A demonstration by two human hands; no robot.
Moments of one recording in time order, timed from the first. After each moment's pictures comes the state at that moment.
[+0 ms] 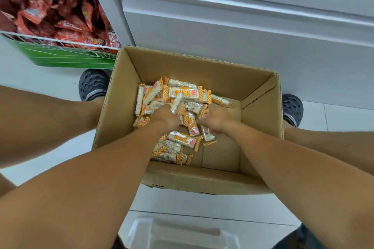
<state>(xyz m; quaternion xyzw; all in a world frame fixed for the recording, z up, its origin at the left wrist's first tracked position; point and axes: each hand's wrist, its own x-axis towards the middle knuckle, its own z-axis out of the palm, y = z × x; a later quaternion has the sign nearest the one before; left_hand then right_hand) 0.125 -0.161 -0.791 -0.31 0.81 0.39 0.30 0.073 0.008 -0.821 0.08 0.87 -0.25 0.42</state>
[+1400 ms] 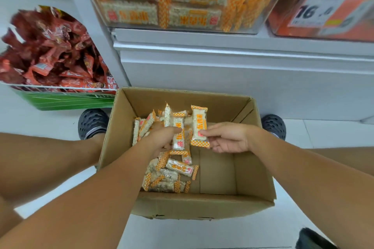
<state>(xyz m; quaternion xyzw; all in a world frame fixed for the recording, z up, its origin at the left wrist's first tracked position) 0.117 -0.166 -0.740 -0.34 0.66 0.60 0.29 0.061 0.051 -0.734 0.11 0.57 -0.56 0.59</state>
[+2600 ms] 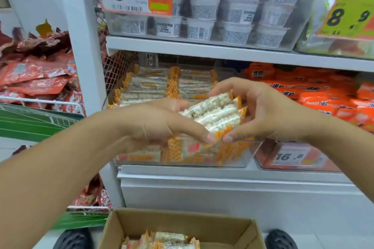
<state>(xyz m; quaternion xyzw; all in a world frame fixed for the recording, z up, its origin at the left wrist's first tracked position) -0.001 -0.199 -0.405 0.11 0.81 0.54 0.20 -0.045 0.027 -0.395 -0.35 0.82 -0.44 0.12</state>
